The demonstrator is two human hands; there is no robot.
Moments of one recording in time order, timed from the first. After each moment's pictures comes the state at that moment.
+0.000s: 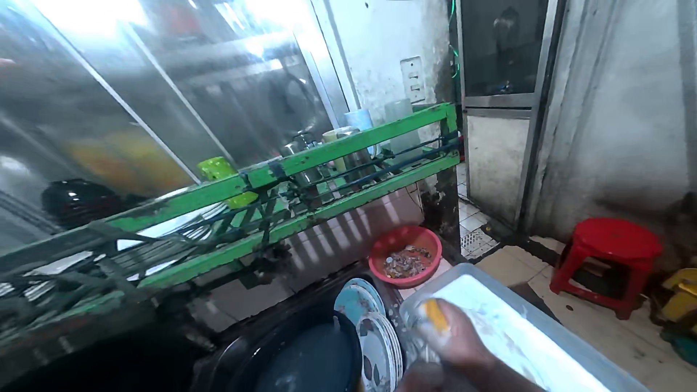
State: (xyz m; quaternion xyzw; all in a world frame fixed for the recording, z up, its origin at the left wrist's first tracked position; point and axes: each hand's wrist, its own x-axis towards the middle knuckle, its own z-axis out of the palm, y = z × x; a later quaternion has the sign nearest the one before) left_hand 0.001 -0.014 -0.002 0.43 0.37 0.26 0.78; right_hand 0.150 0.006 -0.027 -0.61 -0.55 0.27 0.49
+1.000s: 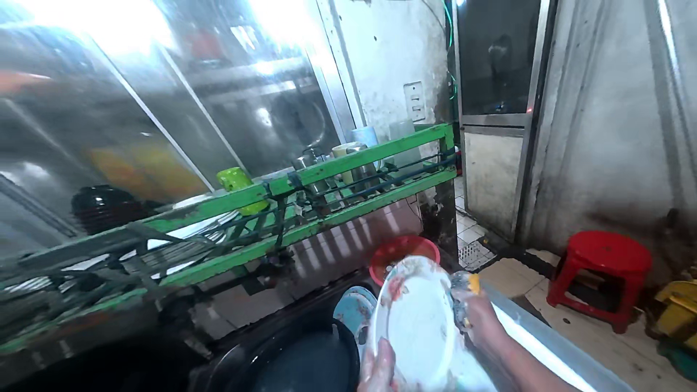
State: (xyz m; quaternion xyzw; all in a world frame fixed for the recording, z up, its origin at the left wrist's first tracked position) left_hand -0.014 -0.027 0.030 0.44 0.41 0.57 0.56; right_hand 0.184 0.040 -0.031 -0.64 -0.20 0.39 0.64
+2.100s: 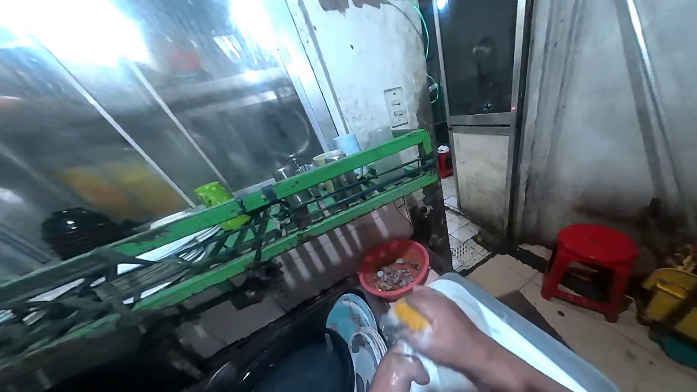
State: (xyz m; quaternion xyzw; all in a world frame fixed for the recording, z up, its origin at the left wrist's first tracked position) left_hand 0.006 -0.009 0.032 0.46 0.34 0.34 0.74; right_hand 0.162 -0.012 0.049 -0.53 -0.69 0.14 0.46
